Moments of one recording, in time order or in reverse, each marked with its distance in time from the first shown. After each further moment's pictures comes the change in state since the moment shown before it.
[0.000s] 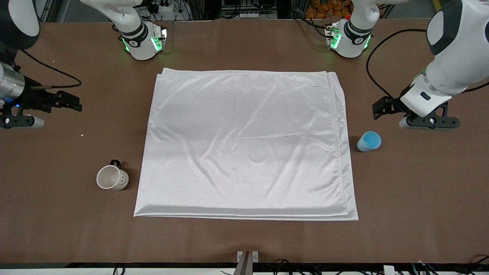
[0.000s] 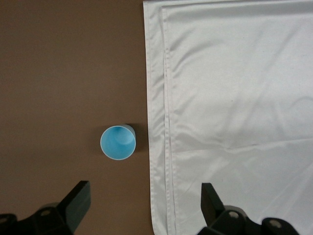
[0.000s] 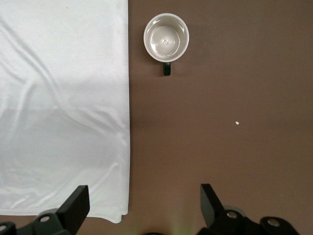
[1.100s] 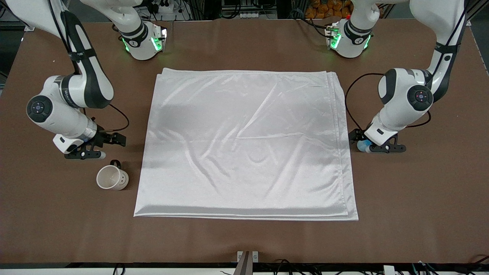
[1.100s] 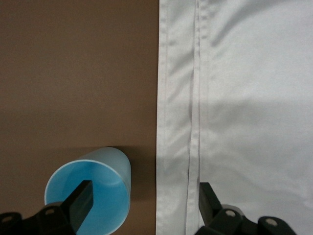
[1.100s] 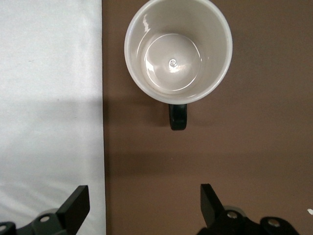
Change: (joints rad) left arm 0.036 0.236 0.002 -0.355 0.001 0.611 0.003; right arm 0.001 0.203 0.002 -0.457 0.000 0.806 0.000
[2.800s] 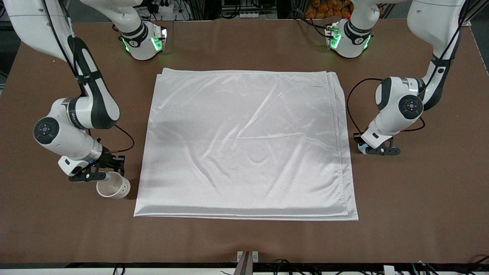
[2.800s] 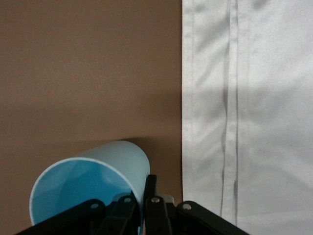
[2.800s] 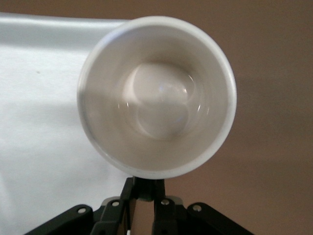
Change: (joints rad) left arm 0.031 0.079 0.001 -0.013 0.087 0.055 0.000; right arm 0.011 0.161 0.053 0.267 0.002 -0.030 0.005
